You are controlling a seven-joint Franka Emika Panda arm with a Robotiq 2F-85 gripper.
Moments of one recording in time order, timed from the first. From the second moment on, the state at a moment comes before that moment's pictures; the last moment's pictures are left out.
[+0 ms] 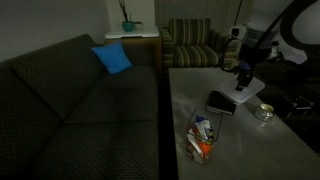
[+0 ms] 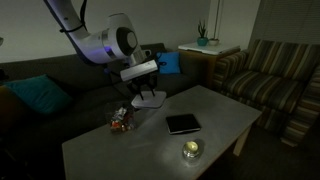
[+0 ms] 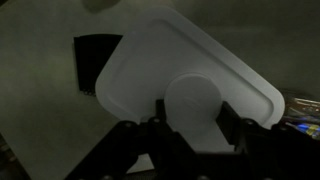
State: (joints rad) arm 0.23 0.87 -0.07 -1.82 -0.48 2.88 -0.36
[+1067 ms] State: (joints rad) arm 0.05 1.06 0.30 -1.55 -0.38 2.82 -0.97
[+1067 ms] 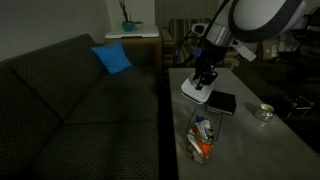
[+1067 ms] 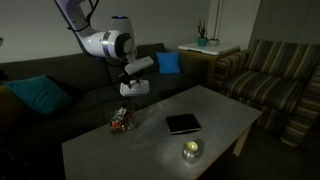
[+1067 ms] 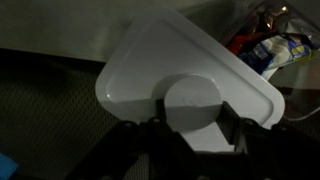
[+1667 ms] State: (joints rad) arm 0.06 1.06 0.30 -1.54 -0.37 2.81 -0.97
